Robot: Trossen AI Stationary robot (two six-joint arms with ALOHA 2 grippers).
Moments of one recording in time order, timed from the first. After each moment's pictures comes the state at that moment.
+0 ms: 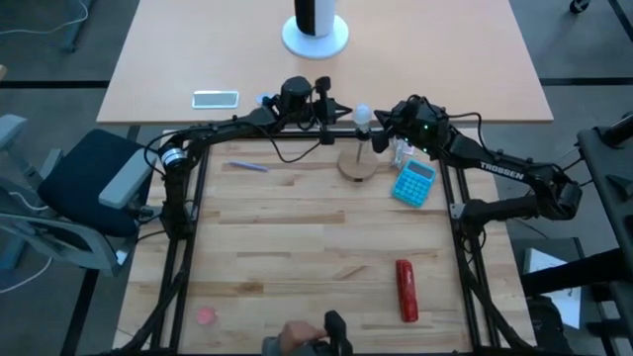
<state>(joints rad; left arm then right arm) 0.57 1.94 1.60 0.15 0.31 0.69 -0.57 1.13 0.86 0.06 0.21 -0.05</state>
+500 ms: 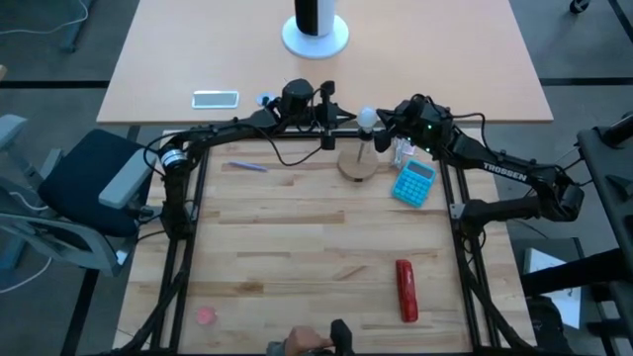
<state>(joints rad) 0.54 1.94 1.60 0.15 0.38 0.66 -0.57 1.11 0.86 0.06 0.21 -0.03</state>
